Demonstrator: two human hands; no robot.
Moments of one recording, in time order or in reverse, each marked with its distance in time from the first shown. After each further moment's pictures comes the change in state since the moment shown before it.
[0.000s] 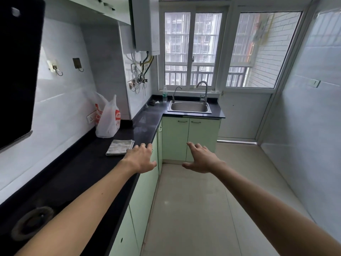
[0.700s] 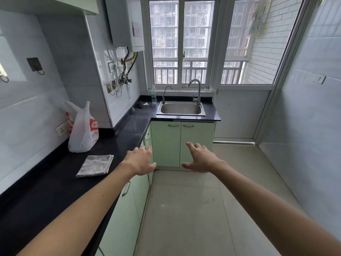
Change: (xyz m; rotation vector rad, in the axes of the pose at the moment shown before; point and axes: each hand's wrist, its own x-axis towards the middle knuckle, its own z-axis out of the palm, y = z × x) left_hand 0.205 0.059 0.001 0.027 -0.043 0.041; right_hand 0.164 0.125 -0.017 0.001 -0.028 0.033
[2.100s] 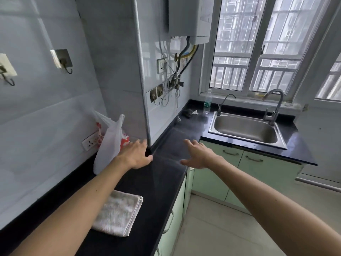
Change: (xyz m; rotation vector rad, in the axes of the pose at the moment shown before) left_hand 0.320 -0.289 0.004 -0.142 0.036 -0.344; right_hand 0.483 -0.140 0.024 -0.032 -0.112 -0.341
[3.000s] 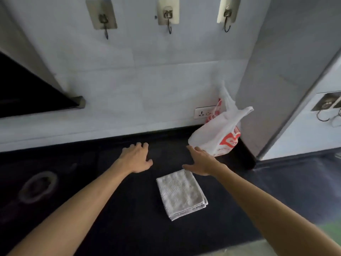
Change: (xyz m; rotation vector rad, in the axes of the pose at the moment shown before) left_hand -0.126 -0.162 0.094 -0.107 -0.231 -0.917; right_hand 0.165 -0.218 0.130 -0.050 -0.487 -0.875
